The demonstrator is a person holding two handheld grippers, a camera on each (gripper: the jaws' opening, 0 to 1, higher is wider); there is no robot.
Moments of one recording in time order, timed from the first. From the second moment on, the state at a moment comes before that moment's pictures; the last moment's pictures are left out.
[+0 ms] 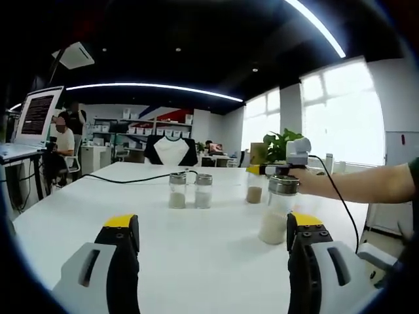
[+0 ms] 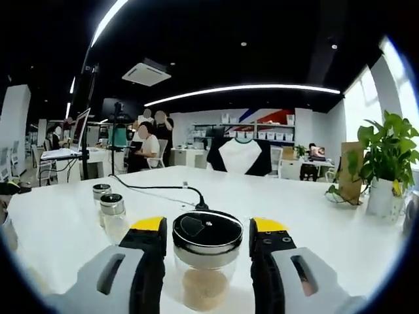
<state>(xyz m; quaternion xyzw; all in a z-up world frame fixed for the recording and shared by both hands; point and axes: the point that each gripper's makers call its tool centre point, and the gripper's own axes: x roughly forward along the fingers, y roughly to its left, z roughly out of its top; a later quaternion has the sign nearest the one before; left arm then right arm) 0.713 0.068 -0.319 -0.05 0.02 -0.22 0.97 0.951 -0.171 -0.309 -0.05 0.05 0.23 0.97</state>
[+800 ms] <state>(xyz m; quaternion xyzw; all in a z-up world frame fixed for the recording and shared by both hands) 0.715 0.063 -0.323 -0.05 0.02 -0.24 0.97 0.954 -0.178 -0.311 -0.03 0.05 0.20 0.98</state>
